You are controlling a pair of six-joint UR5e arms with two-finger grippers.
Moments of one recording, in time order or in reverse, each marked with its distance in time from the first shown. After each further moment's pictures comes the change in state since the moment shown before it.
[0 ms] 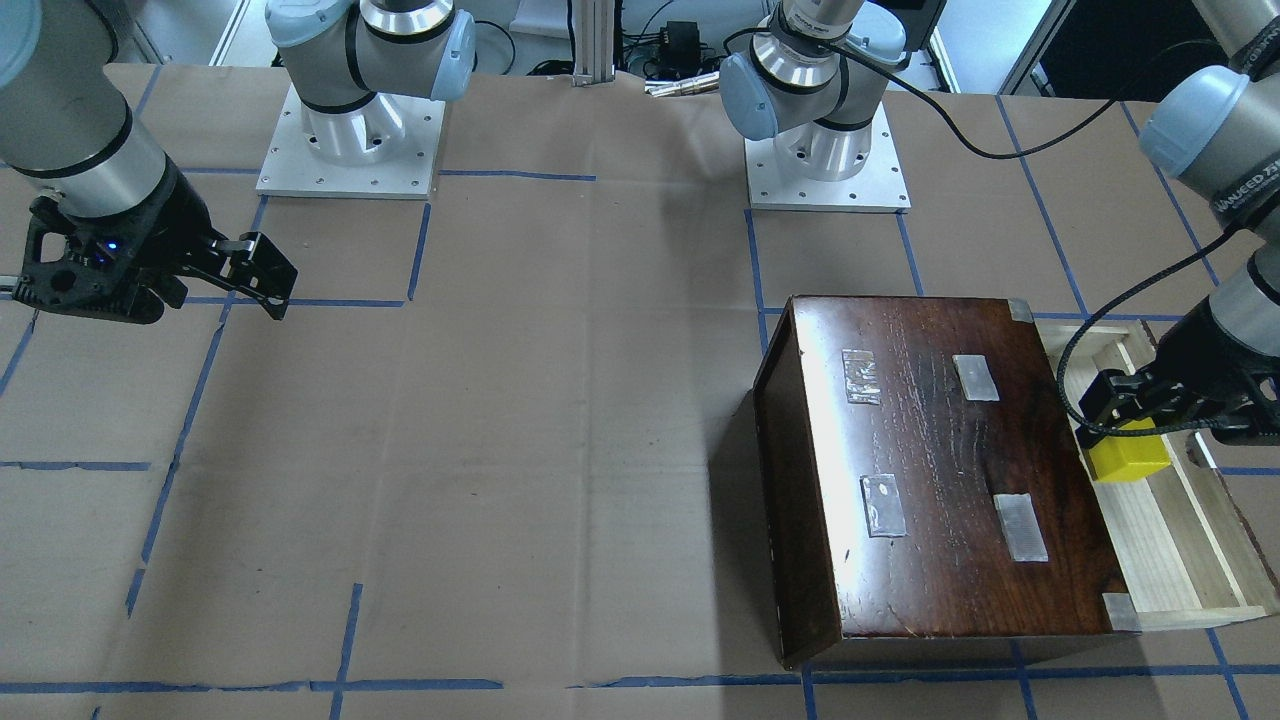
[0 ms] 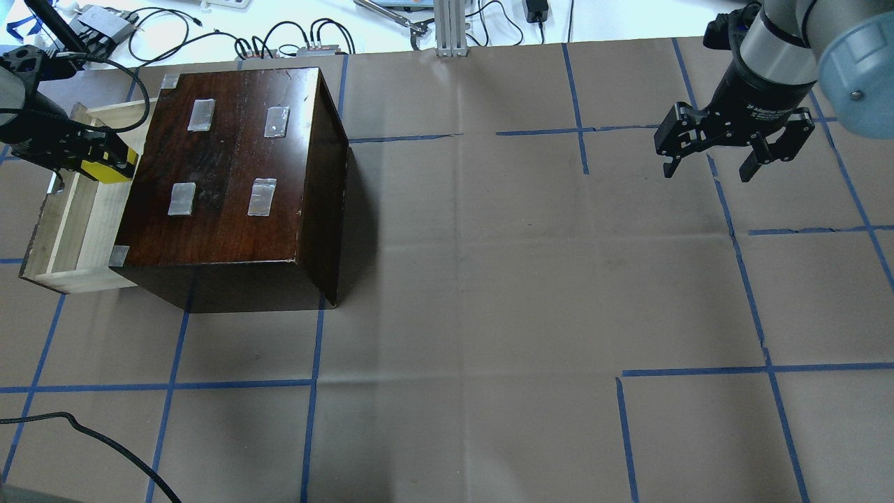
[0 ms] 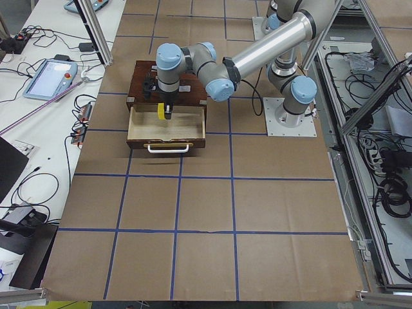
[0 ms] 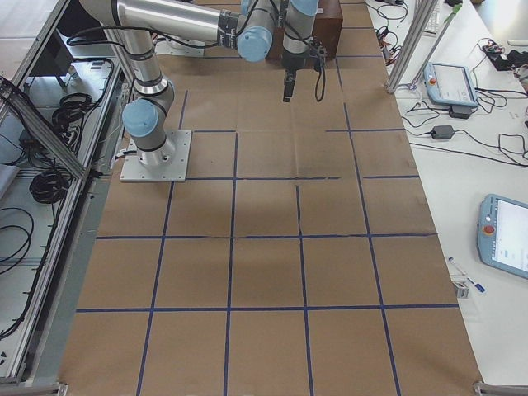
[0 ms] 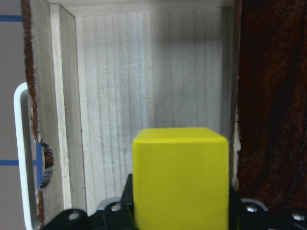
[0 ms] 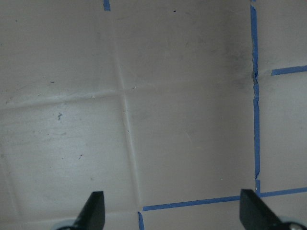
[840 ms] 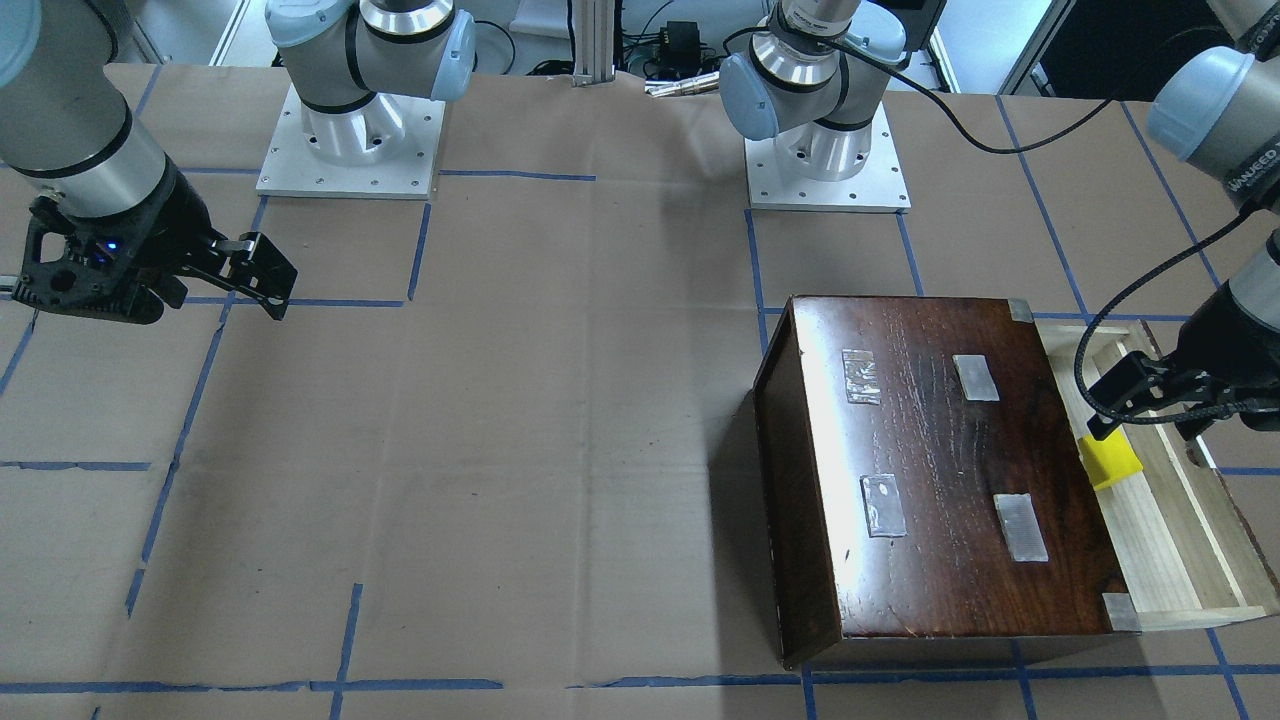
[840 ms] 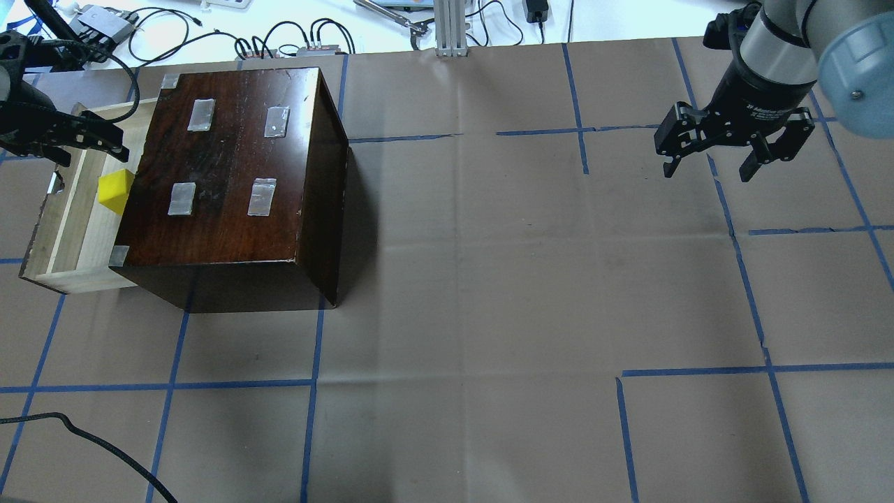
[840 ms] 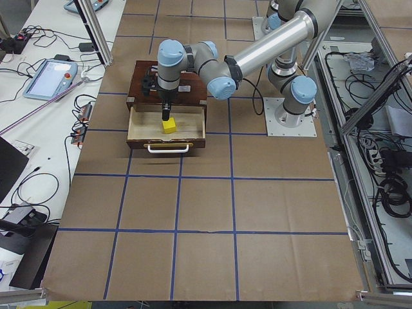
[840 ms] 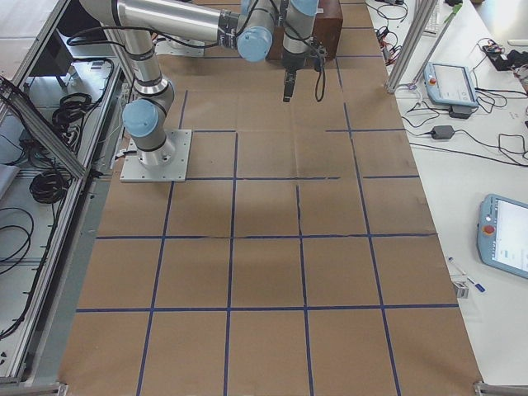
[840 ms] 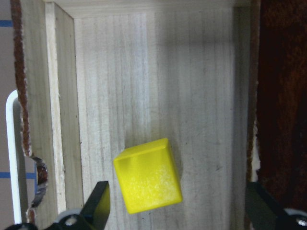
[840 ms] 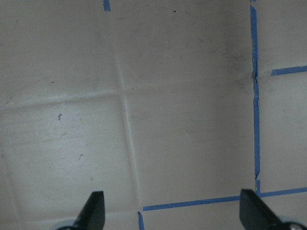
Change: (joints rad) left arm 0.003 0.039 0.017 0.012 0.002 0.000; right arm 0.000 0.000 0.000 0.000 0.000 0.000
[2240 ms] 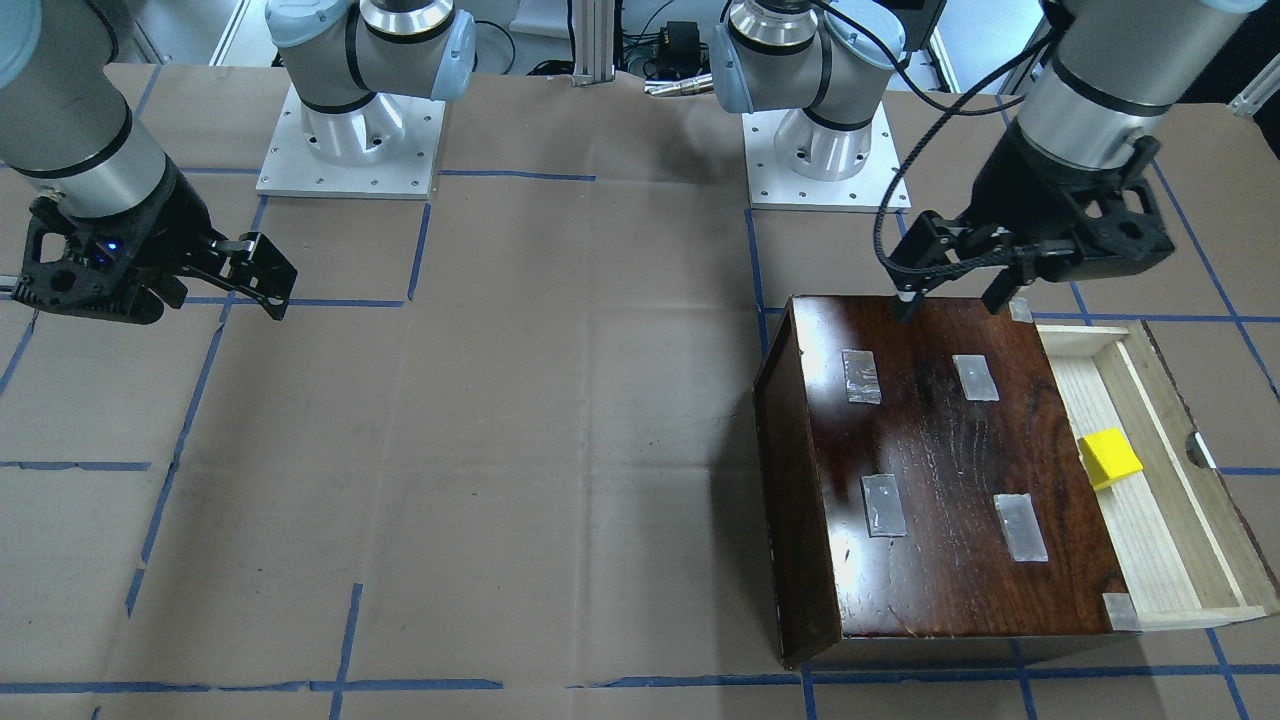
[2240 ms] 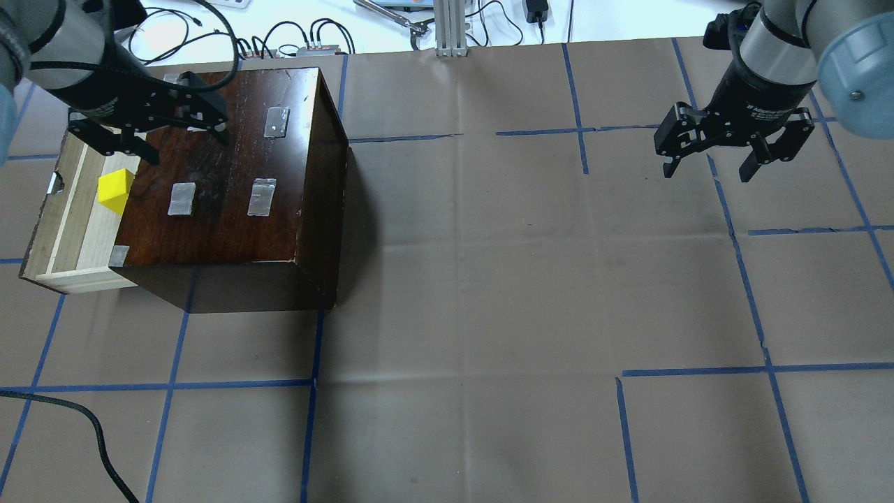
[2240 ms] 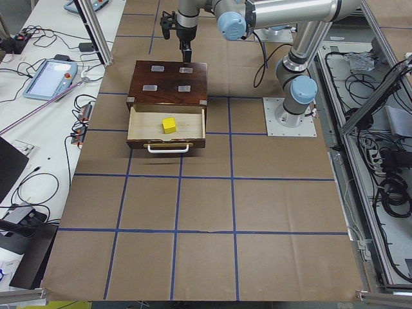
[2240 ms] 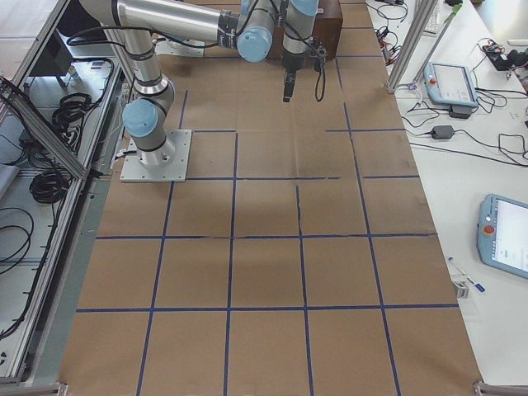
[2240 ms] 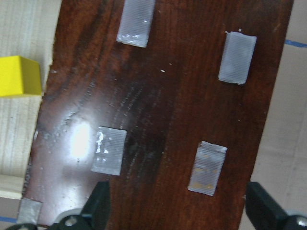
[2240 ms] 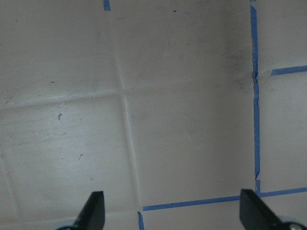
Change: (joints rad) left arm -0.360 0.215 -0.003 -0.257 0.020 -0.521; right arm 0.000 0.000 0.001 0.000 0.000 0.000
